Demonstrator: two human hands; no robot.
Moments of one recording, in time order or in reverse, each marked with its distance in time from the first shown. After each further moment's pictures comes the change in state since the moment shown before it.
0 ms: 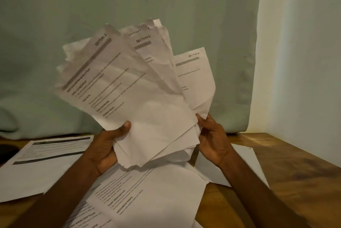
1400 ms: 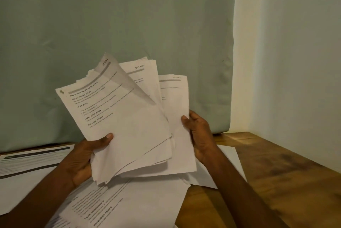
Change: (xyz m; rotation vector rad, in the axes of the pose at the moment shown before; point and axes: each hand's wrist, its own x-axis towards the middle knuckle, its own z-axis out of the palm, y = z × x) left_hand 0.007 -0.002 -0.010 0.118 0.028 -0.038; right_hand 0.011 -0.014 -0.008 -0.444 0.215 -0.111
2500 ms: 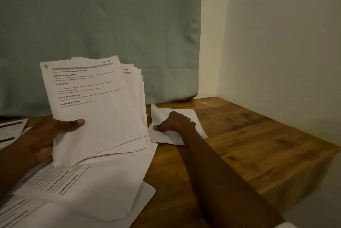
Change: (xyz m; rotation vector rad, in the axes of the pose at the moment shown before) left_hand 0.011 -0.029 -0.015 0.424 -0.144 -0.135; right_hand 0.010 0.056 -0.077 -1.466 0.047 0.586
